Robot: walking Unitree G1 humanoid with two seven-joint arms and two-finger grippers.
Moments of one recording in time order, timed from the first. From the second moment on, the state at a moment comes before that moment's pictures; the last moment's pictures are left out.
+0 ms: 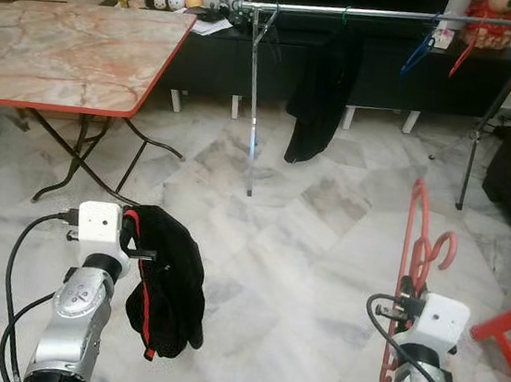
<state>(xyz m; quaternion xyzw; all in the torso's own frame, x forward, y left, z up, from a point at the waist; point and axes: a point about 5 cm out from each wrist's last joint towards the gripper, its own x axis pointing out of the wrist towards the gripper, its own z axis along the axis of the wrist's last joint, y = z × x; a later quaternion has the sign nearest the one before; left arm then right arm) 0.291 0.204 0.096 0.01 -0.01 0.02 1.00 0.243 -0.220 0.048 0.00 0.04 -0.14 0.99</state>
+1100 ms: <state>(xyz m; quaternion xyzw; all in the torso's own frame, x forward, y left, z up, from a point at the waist) 0.275 0.197 0.075 0.02 0.01 0.02 1.00 0.246 -0.213 0.048 -0.03 0.04 -0.12 0.99</state>
